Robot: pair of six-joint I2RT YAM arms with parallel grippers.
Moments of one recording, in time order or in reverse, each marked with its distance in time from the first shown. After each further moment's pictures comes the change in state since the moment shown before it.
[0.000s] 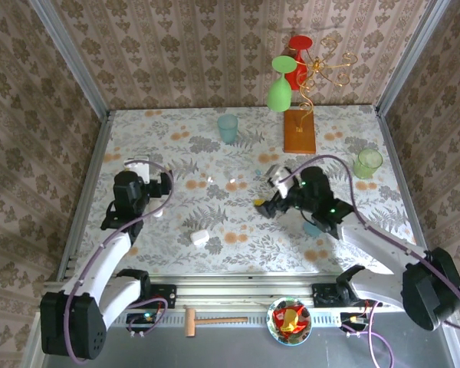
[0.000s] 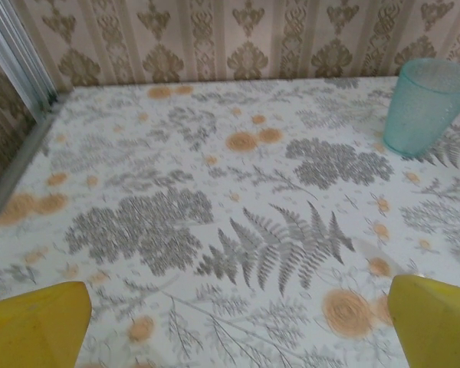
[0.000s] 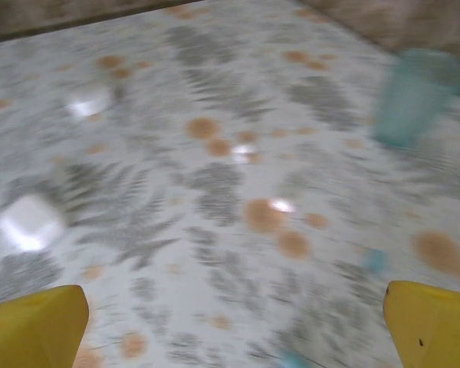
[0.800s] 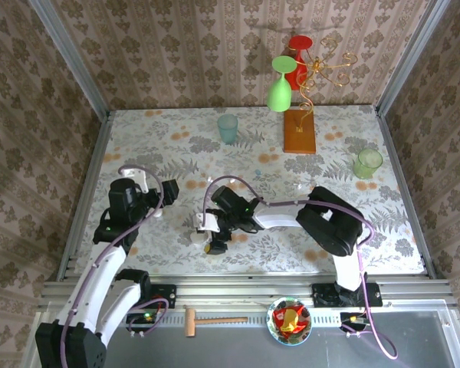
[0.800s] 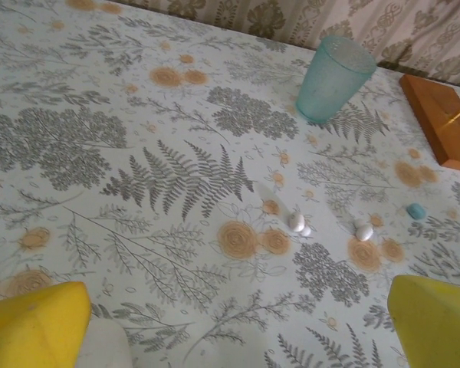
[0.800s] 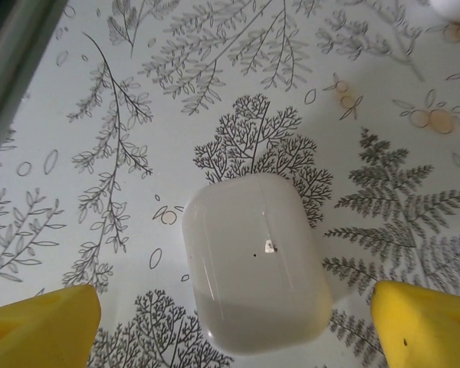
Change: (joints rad) left arm -0.007 -0.175 0.016 -0.275 0.184 -0.247; right arm 0.388 0.800 0.467 -0.090 -0.108 -0.325
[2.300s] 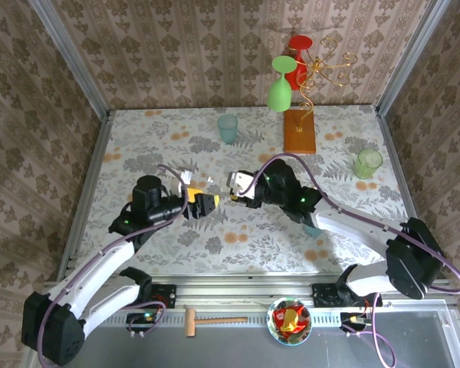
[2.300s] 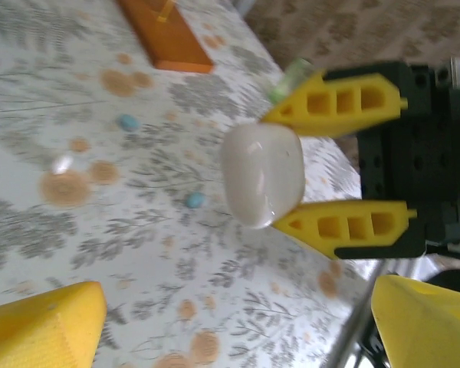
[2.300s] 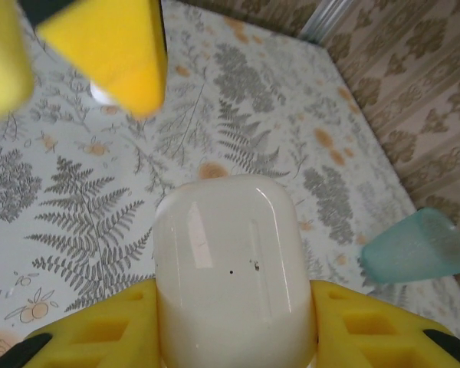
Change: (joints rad) left arm -0.330 0.138 0.034 0.184 0.455 -0.171; right arm -0.188 -0.613 -0.216 0.060 0.282 -0.055
